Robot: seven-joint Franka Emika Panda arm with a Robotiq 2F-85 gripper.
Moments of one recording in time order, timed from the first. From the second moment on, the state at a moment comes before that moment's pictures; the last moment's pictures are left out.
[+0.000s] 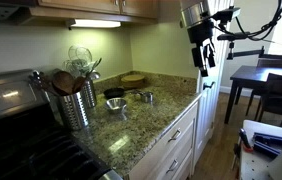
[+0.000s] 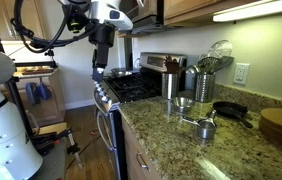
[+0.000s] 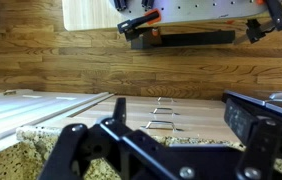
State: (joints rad) arm -0.10 -0.61 -0.01 -2.60 -0.17 1.74 0.02
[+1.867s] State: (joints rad) arm -0.11 -0.17 0.03 -2.27 -0.19 1.90 0.69
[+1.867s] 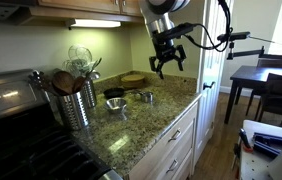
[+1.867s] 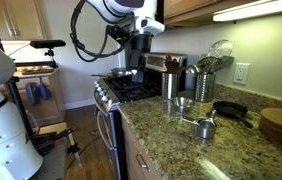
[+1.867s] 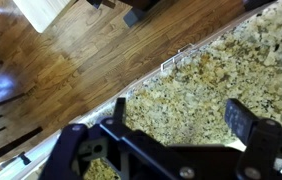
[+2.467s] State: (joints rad) arm -0.11 -0.12 0.03 -2.25 -0.17 1.96 0.74
